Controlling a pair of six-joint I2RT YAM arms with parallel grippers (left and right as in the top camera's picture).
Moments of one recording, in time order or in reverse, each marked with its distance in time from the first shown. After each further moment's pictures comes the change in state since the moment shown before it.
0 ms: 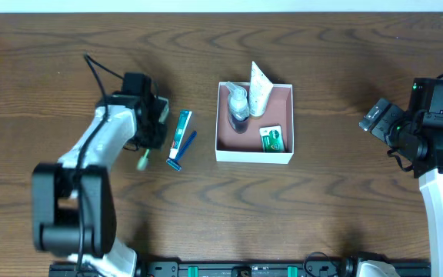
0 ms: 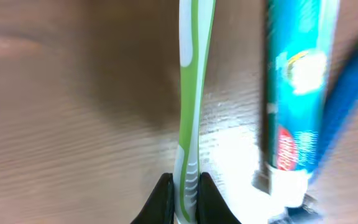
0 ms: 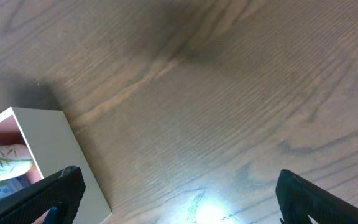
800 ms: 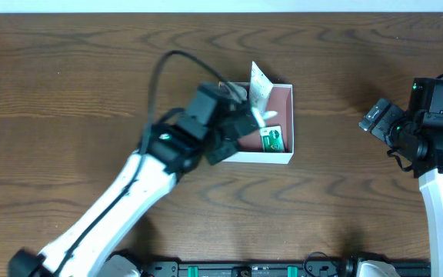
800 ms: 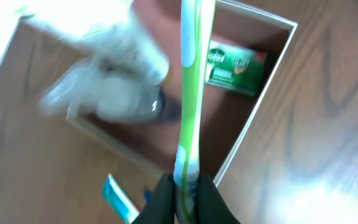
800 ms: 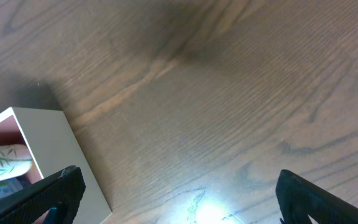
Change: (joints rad) left arm -0.577 -0.286 0.077 0.084 0.068 0.364; right arm 0.000 0.000 0.000 0.000 0.000 0.000
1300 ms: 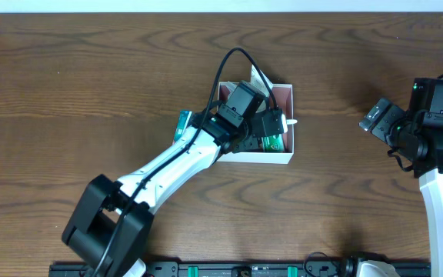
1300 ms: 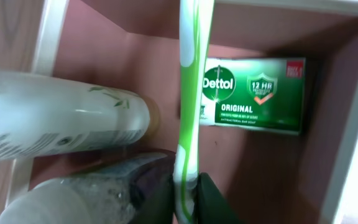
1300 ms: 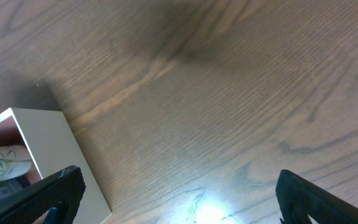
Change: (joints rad) left arm -0.029 0.316 -0.002 0.269 -0.004 0.163; right arm -0.003 0.000 0.000 0.000 0.000 0.000
